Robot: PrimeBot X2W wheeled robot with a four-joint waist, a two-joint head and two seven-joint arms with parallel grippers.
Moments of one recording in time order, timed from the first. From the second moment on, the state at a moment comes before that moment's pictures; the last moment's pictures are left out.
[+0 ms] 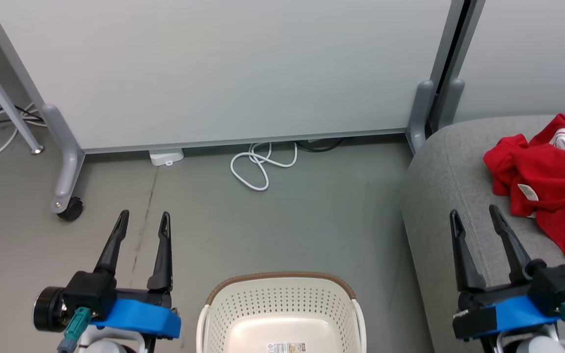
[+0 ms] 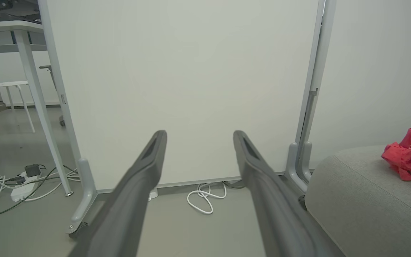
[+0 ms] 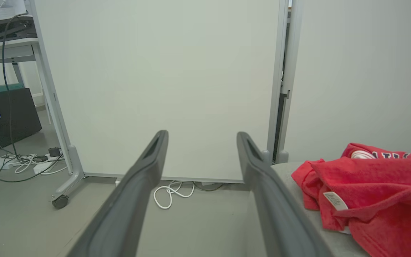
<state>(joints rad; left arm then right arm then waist) -0.10 0.20 -0.21 0.19 -0.26 0.00 -0.26 -0.07 -0.06 -0.03 0.13 0.09 0.13 -0.26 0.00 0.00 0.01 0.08</state>
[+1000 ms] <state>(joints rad) -0.01 0.13 -0.10 0.20 -0.17 -0.07 -0.26 0.02 -0.05 -0.05 0.13 0.13 0.13 -0.26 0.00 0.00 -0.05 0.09</state>
